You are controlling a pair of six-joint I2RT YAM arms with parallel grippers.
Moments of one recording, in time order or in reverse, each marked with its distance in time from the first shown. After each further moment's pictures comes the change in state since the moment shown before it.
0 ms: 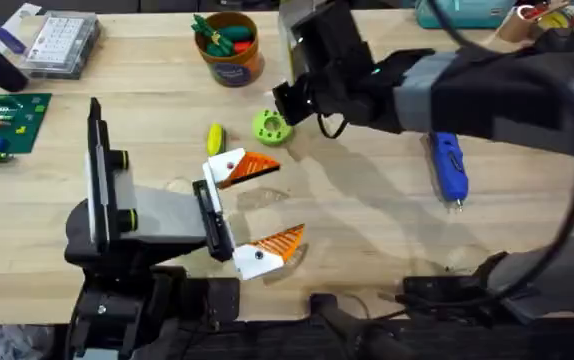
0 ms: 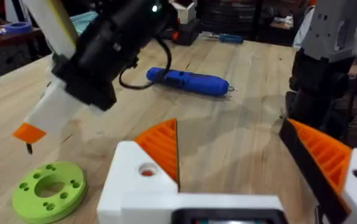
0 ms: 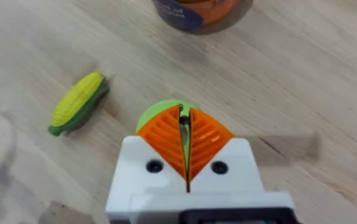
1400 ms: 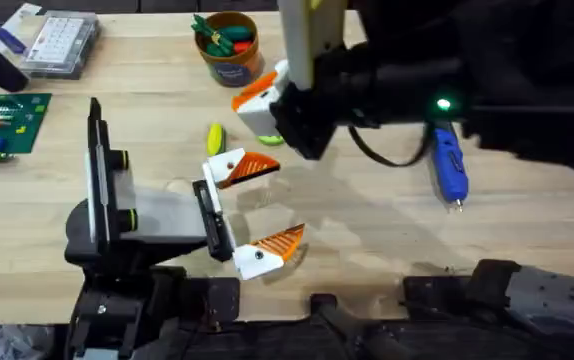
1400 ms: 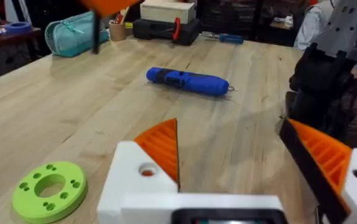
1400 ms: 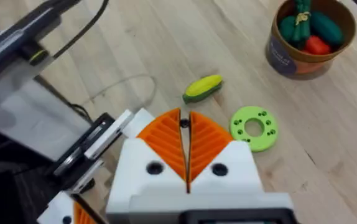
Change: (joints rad) left arm 0.000 0.000 0.000 0.000 0.000 0.000; right arm 0.242 -0.425 0.178 -0.497 -0.096 -0.119
